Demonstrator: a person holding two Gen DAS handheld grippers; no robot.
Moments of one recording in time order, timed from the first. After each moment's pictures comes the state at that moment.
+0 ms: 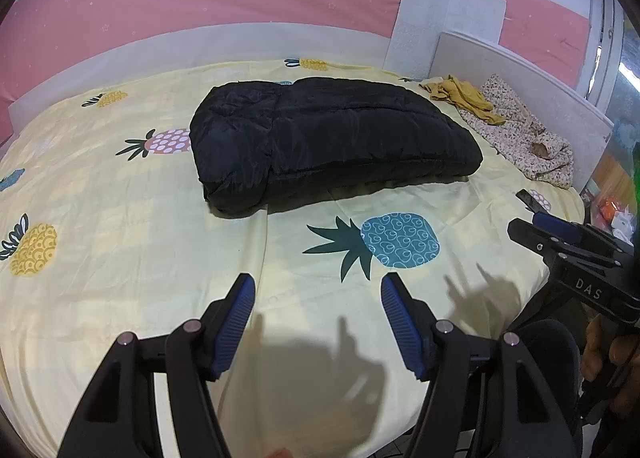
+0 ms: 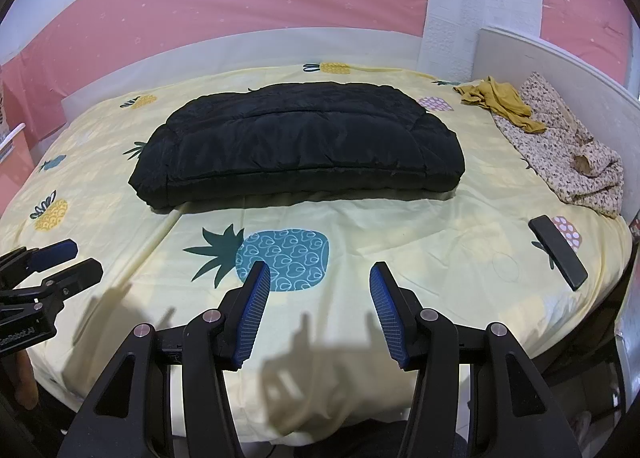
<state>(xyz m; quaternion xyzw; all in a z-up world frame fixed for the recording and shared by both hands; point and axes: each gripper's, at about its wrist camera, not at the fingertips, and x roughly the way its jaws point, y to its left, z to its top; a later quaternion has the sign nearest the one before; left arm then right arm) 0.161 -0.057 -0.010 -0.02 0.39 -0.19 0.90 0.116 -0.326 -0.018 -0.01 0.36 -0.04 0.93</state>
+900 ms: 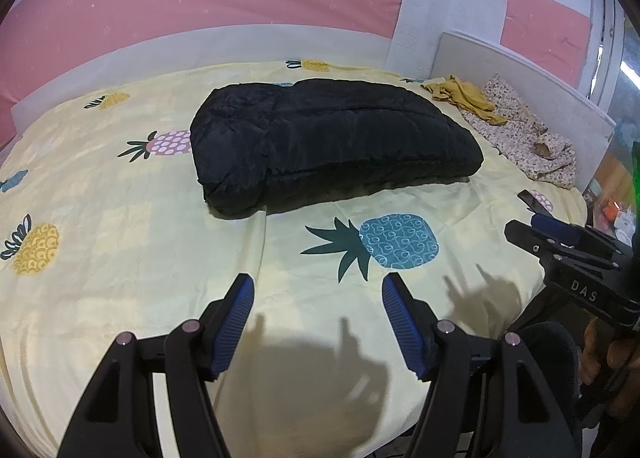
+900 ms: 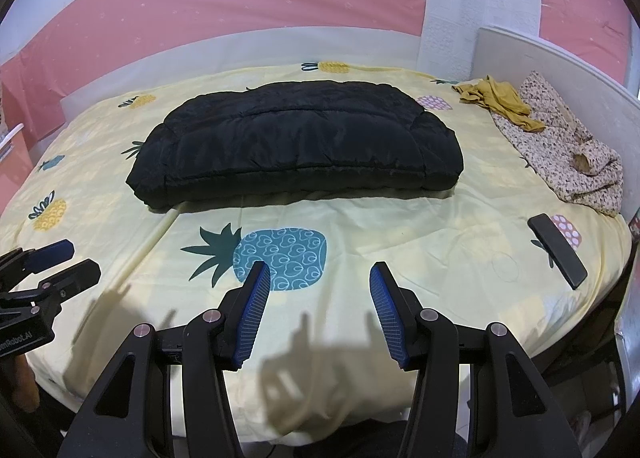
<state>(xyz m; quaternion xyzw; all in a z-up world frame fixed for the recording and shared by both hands) 0.157 -0.065 -0.008 -0.01 0.39 -0.18 0.90 0.118 -0.327 -0.019 -0.01 0.36 -0.04 0.93</state>
